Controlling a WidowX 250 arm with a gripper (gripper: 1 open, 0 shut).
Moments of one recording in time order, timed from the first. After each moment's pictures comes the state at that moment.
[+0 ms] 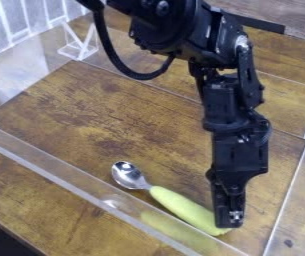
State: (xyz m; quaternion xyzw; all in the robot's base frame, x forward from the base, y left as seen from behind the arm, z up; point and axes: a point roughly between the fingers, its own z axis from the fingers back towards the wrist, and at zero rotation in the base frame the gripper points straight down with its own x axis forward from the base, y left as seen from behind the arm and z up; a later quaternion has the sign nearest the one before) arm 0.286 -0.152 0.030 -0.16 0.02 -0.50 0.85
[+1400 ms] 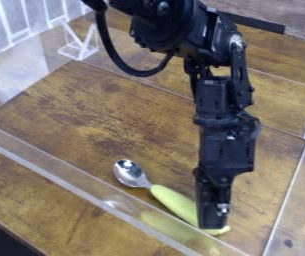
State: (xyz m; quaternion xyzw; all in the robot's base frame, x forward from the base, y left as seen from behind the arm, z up) arm 0.282 -0.121 0.037 -0.17 0.09 -0.47 0.86
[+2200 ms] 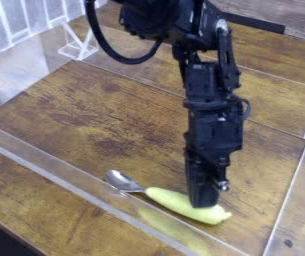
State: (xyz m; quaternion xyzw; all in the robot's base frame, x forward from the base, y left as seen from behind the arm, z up) arm 0.293 -0.111 0.046 -0.17 0.10 -0.37 0.91
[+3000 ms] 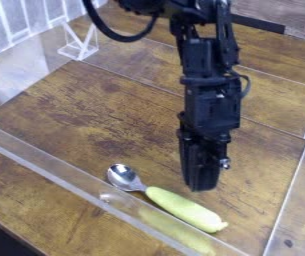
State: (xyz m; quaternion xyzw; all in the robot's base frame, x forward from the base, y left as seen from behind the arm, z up) arm 0.290 -0.106 0.073 -0.16 0.09 -0.34 0.92
